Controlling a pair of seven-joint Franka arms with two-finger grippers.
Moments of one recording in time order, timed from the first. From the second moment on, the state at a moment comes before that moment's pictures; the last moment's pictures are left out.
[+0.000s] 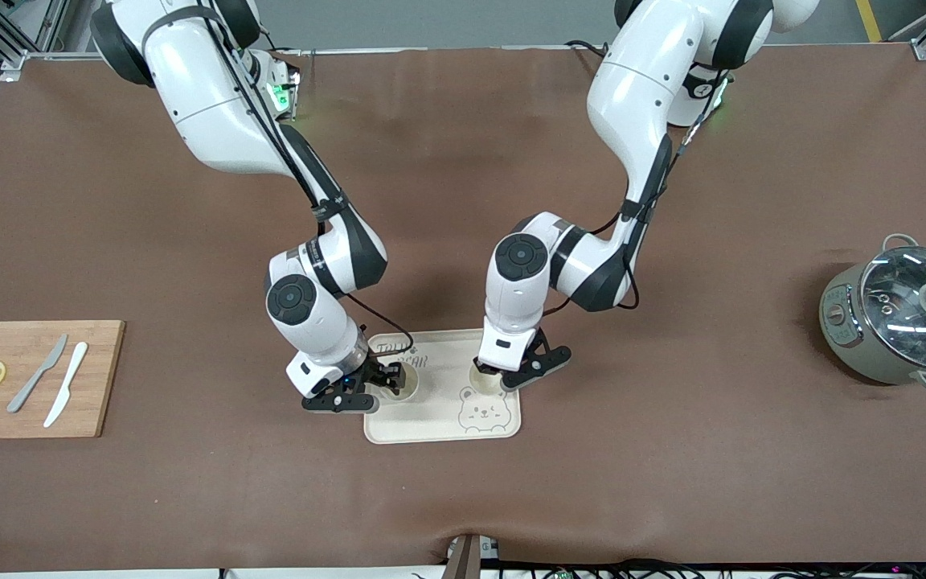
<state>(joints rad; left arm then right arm) -0.75 0.90 0.17 -1.26 -0.01 2.38 -1.14 0.46 0.83 -0.01 -1.42 0.12 2.50 0.41</state>
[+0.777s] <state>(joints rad) -0.67 0.83 0.18 -1.24 -0.01 2.28 -1.12 0.46 0.84 -0.01 -1.41 0.12 2.50 0.42</state>
